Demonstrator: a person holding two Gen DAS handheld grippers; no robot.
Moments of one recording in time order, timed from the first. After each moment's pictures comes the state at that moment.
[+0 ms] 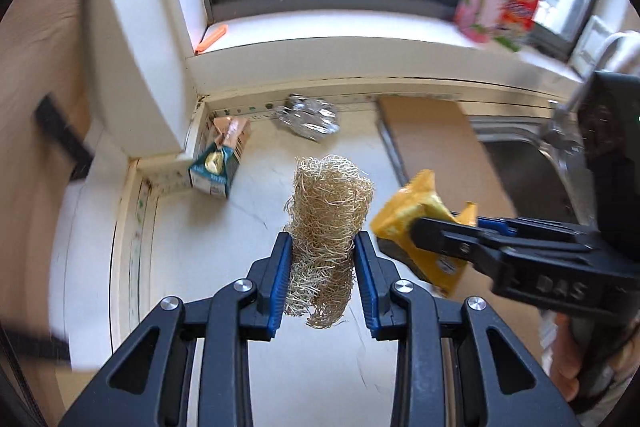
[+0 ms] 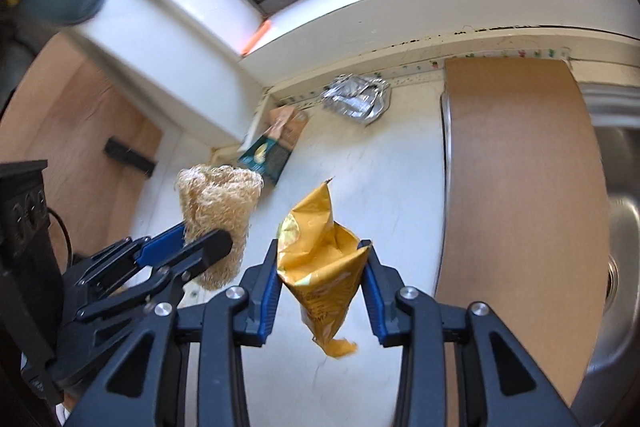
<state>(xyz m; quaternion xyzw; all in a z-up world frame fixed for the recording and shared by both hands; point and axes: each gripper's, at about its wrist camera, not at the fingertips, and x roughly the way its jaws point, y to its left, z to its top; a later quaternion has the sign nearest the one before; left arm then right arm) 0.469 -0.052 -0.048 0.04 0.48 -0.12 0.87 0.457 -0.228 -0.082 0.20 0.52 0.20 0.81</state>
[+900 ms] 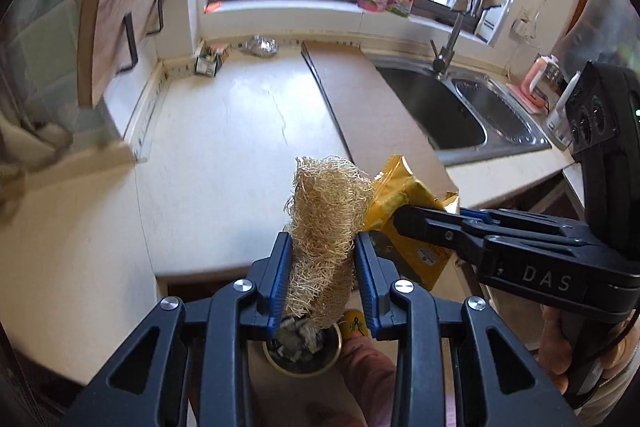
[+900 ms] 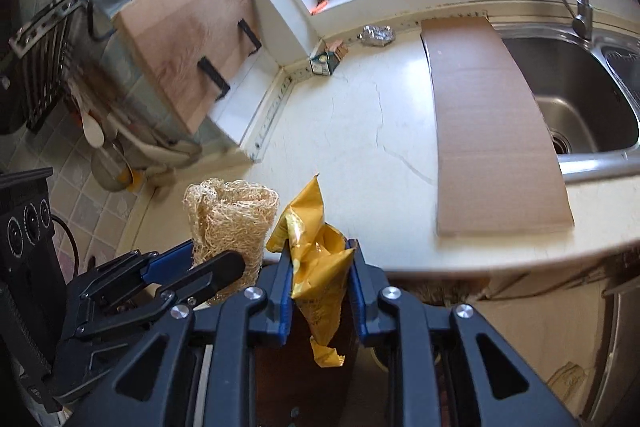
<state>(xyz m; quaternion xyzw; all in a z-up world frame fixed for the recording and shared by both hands) 0.107 -0.005 -0.034 0.01 0.46 -0.19 0.87 0.108 -0.177 -0.054 0.17 0.48 0.16 0.85</state>
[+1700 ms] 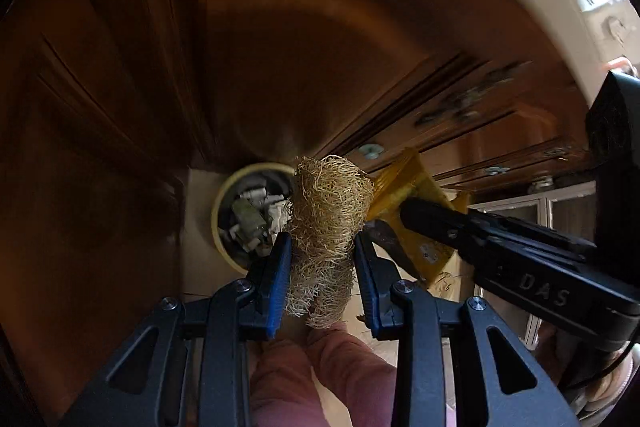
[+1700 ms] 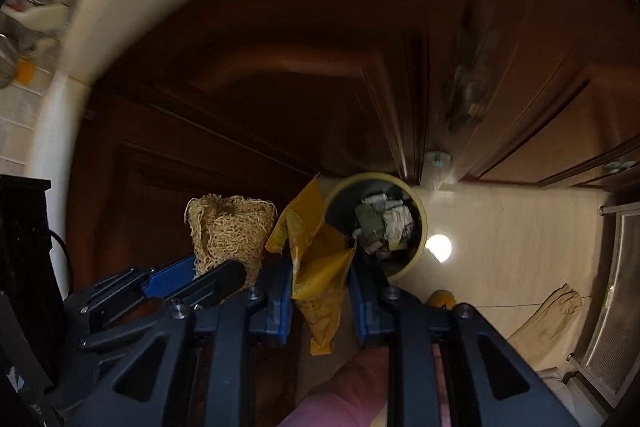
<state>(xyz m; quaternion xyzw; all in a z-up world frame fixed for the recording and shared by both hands) 0.074 0.018 -0.348 -0.12 0.63 -0.12 0.76 0.087 -0.161 -0.340 0.12 0.65 0.13 0.74</state>
